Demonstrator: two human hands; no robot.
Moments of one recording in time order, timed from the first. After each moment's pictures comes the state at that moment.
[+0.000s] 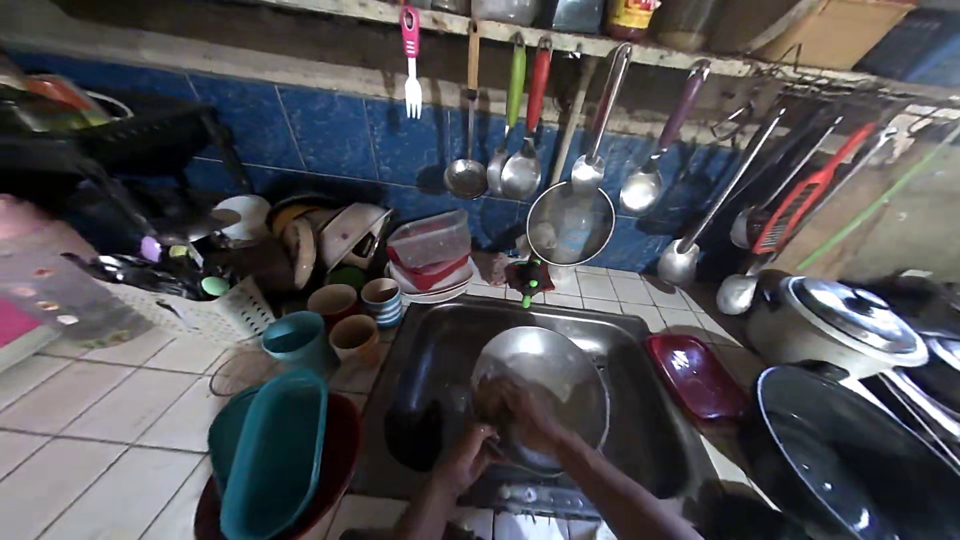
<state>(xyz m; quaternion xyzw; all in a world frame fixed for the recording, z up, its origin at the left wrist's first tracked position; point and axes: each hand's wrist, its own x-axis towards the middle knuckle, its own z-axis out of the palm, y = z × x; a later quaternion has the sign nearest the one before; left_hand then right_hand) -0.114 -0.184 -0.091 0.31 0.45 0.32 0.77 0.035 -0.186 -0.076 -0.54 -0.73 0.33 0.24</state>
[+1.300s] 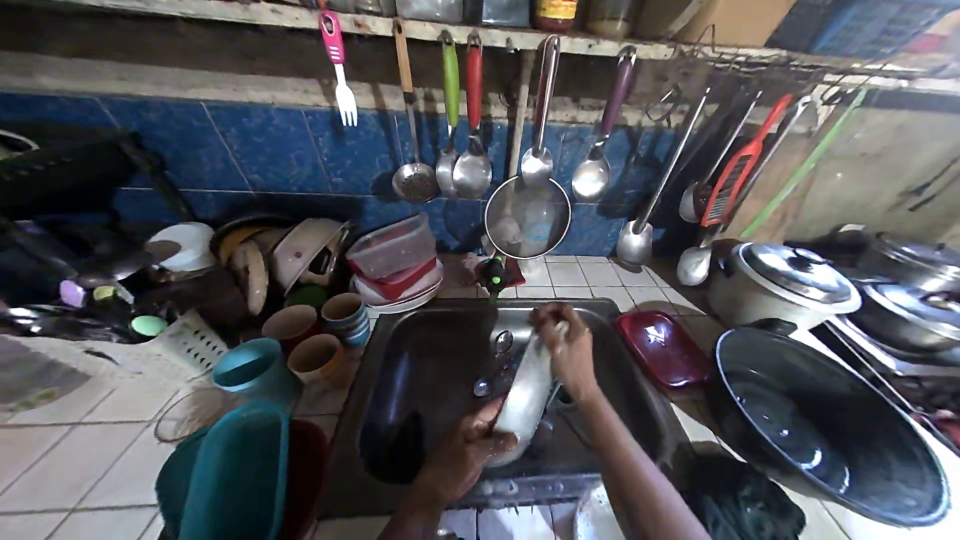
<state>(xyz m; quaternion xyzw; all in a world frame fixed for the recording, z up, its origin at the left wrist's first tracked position) -0.109 -0.198 -0.060 0.56 0.16 0.34 0.74 0.091 -0.188 -0.009 -0.60 -0.51 0.12 0.61</state>
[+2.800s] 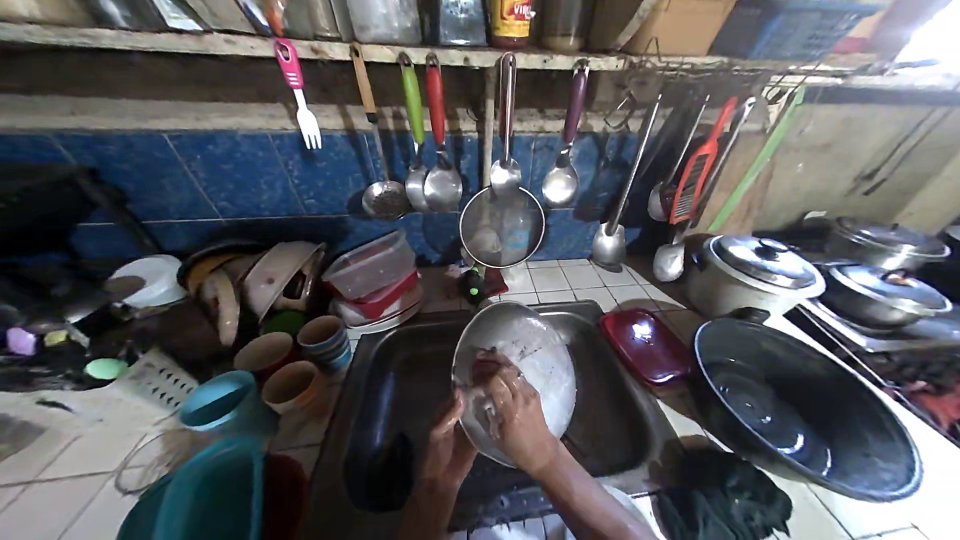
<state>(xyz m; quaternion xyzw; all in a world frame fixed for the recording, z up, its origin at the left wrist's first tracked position) -0.075 -0.178 -0.082 0.25 0.10 0.48 0.83 0.049 -0.207 -0.052 -0.50 -0.67 -0.15 0.52</state>
